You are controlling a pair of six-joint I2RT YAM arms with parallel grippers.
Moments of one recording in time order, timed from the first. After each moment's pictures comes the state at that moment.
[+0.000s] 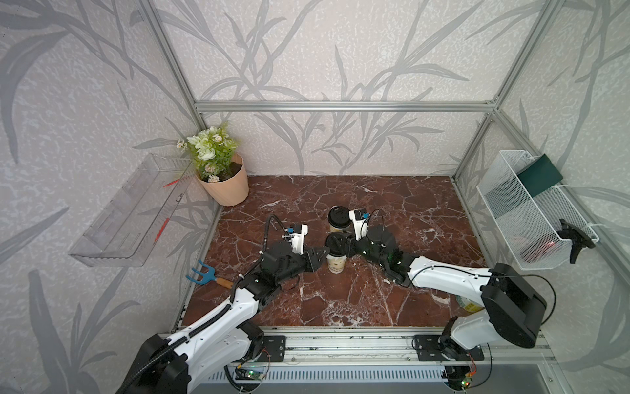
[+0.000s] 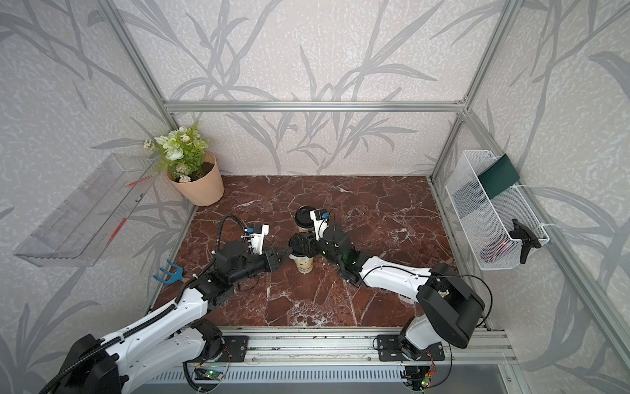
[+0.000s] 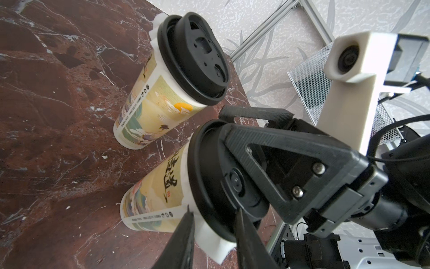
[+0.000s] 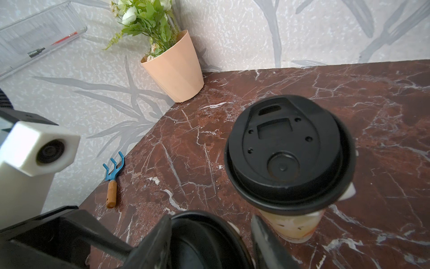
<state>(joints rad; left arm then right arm) -0.56 0.96 0.41 0.19 0.31 -0.75 0.84 1.50 0.76 0.39 0.00 0.45</state>
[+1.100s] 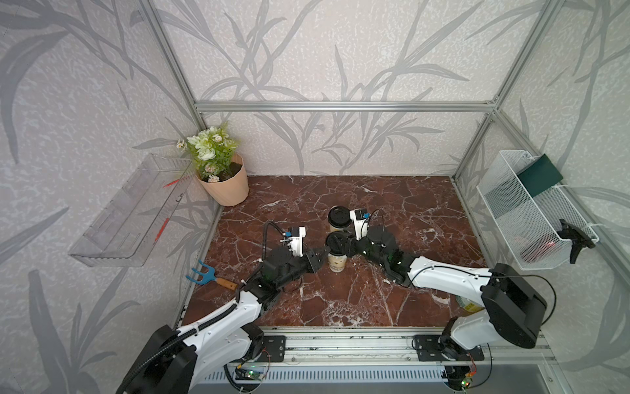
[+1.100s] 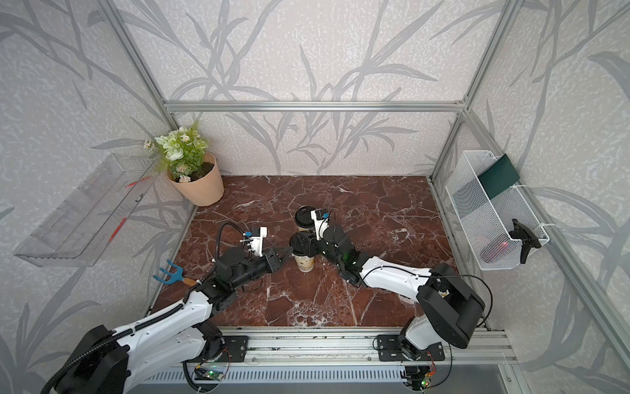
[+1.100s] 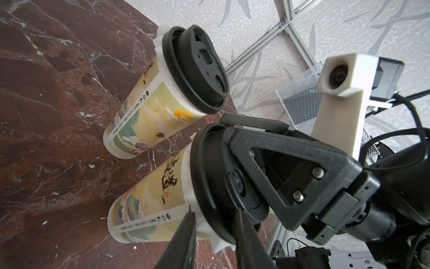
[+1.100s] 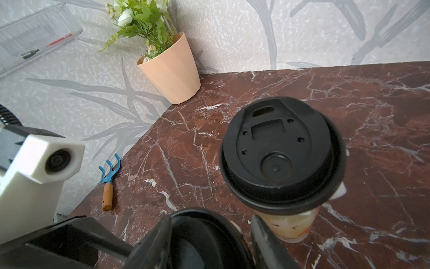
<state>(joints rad) -0.57 0.98 0.33 0.38 0.27 -0.83 0.84 1.50 0.76 0.39 0.02 0.45</state>
